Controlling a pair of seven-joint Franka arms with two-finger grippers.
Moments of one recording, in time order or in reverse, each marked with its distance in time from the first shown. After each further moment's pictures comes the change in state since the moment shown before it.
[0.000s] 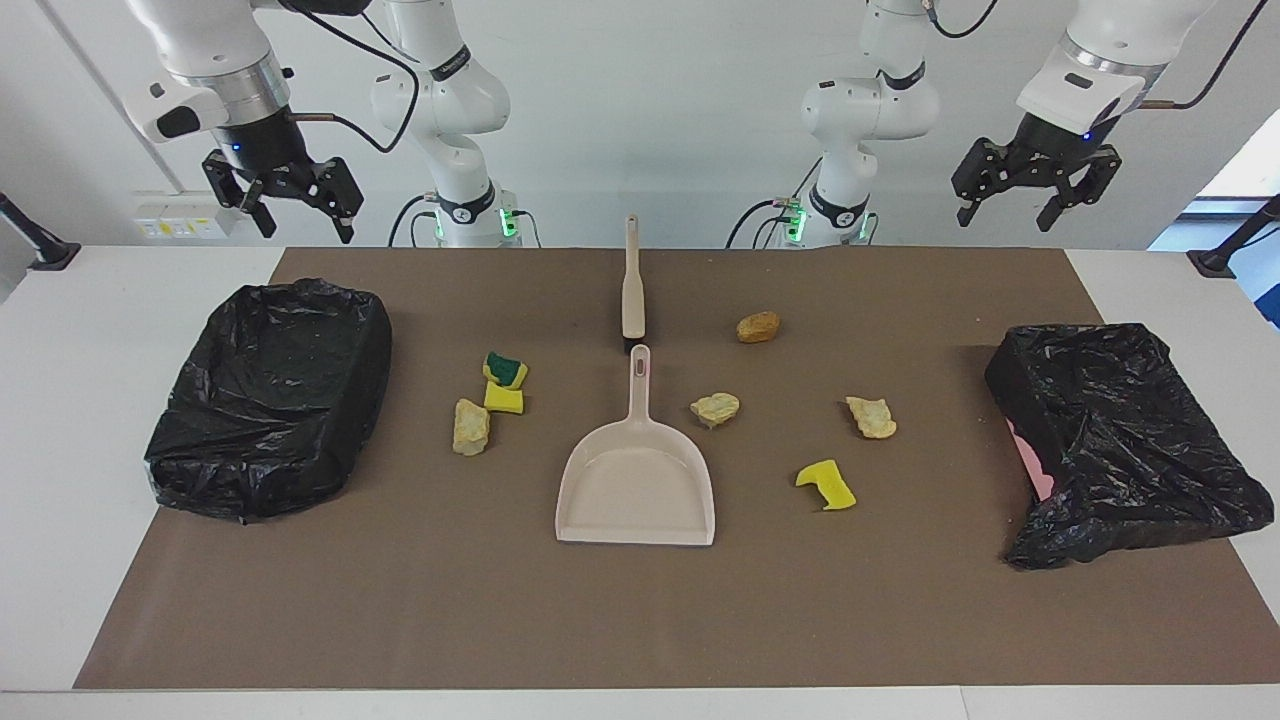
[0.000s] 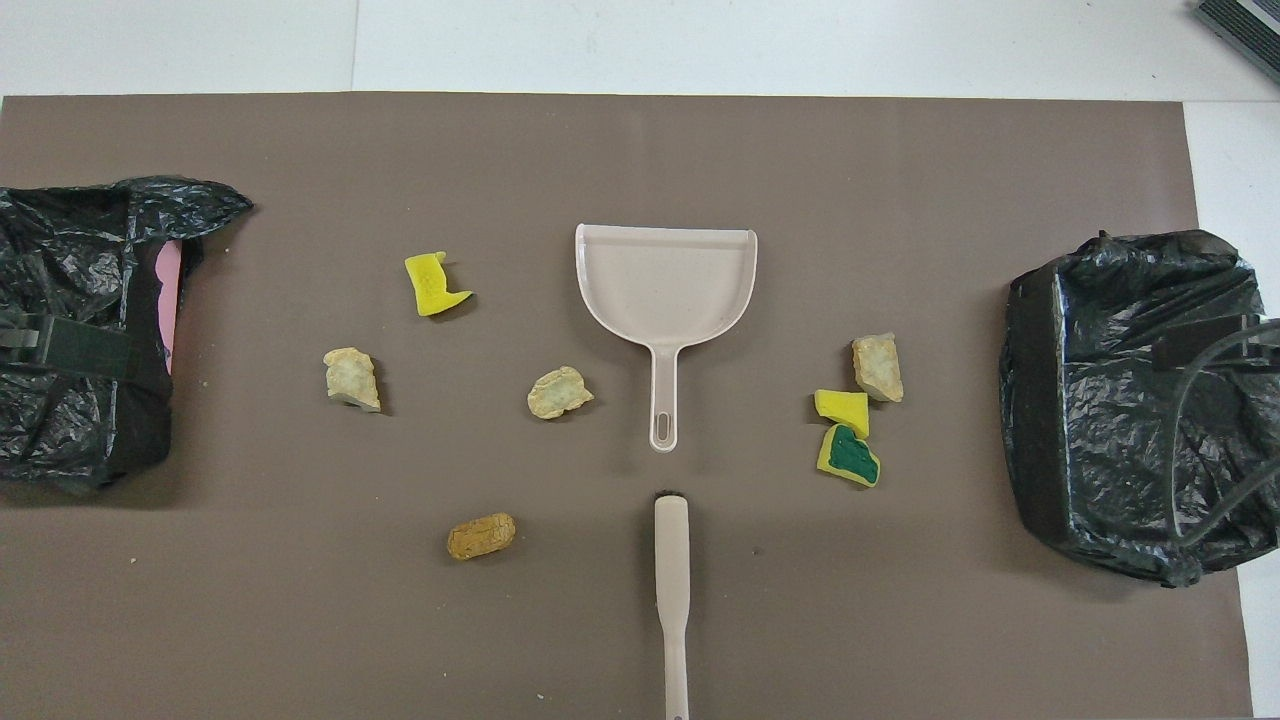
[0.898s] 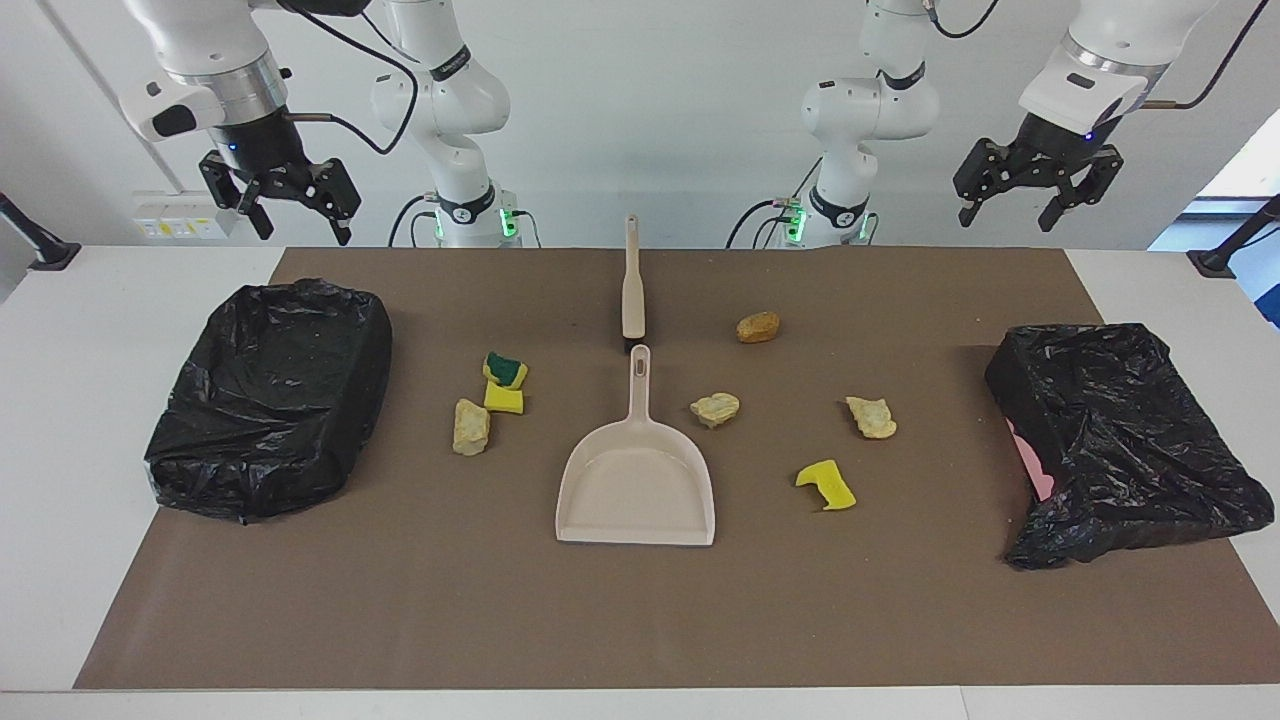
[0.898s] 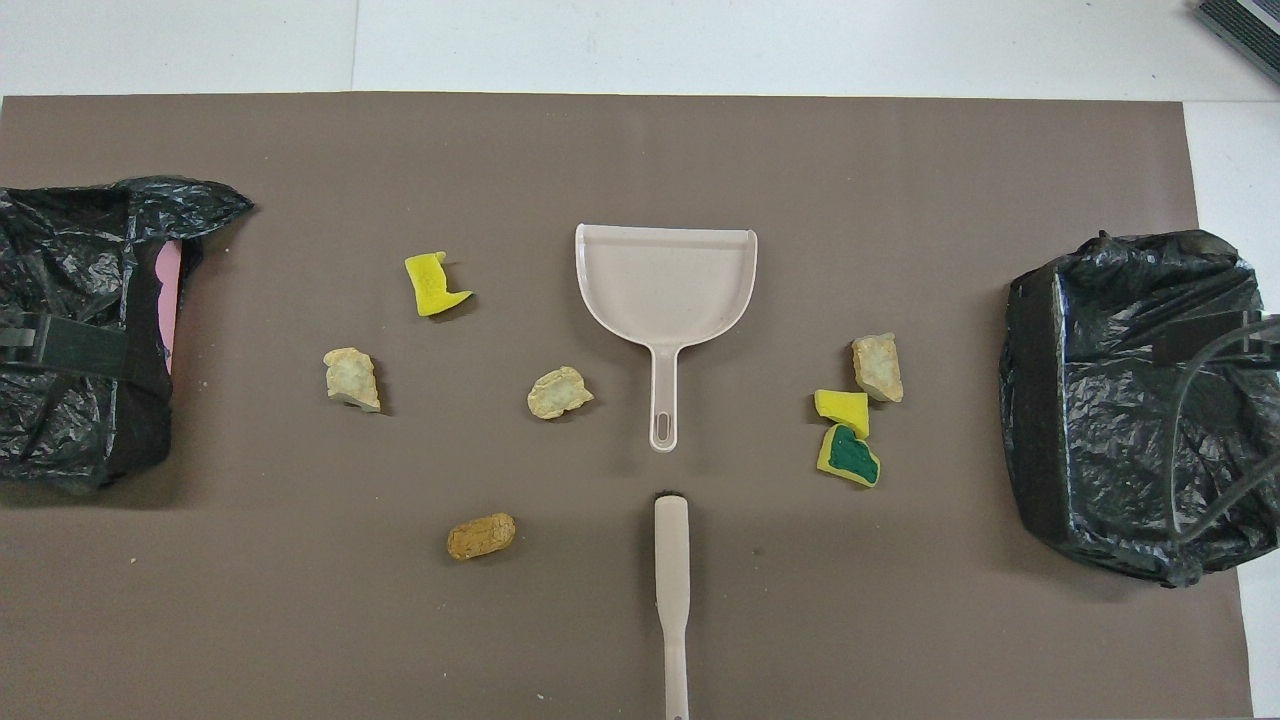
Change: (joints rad) left arm 0.000 0.000 0.004 0.000 0.000 0.002 0.000; right arm 0.000 0.000 0.000 0.000 0.000 0.013 0.000
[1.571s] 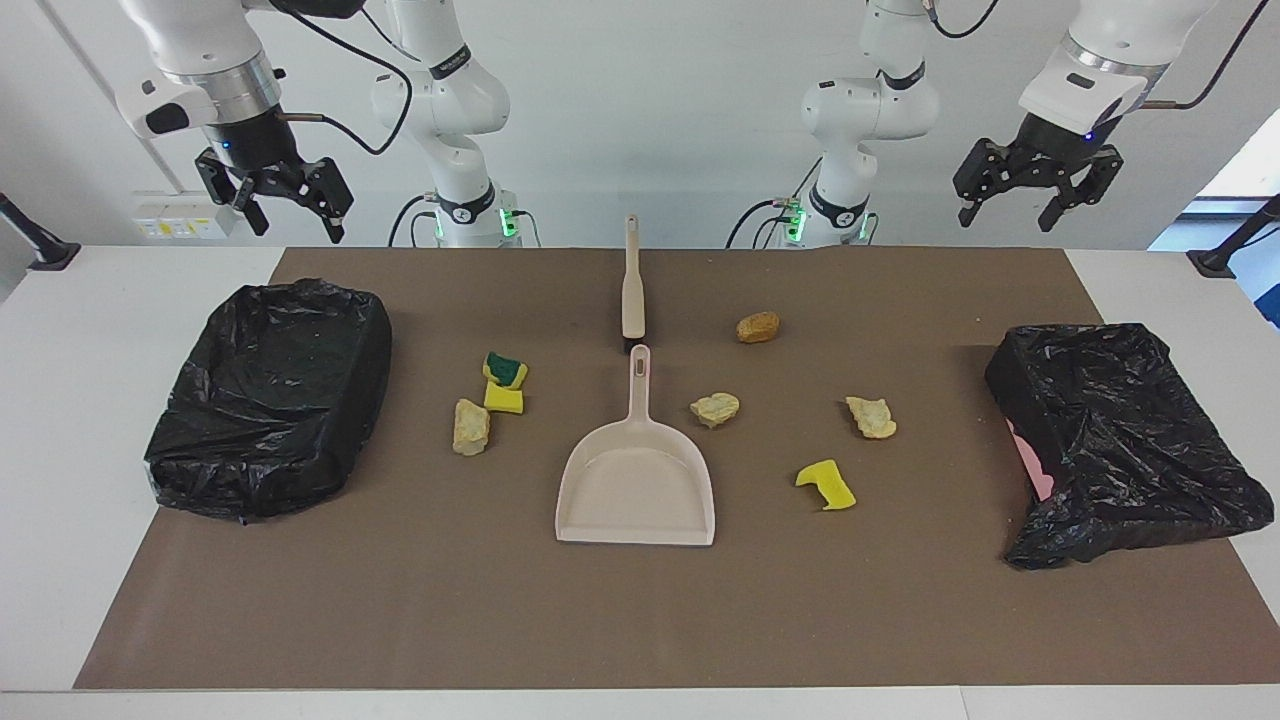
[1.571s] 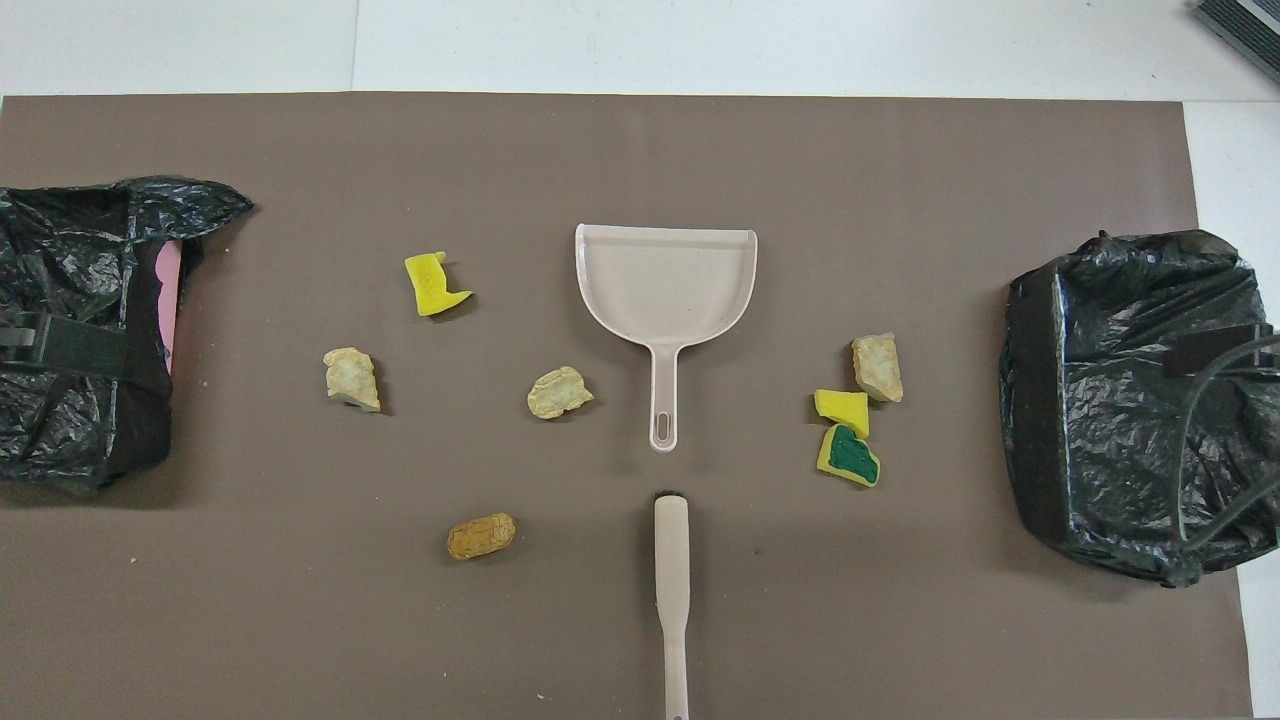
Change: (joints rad) left arm 0.000 0.000 0.001 0.000 0.000 0.000 0.001; right arm -0.017 -0.027 0.000 -0.052 -0.001 0.023 0.010
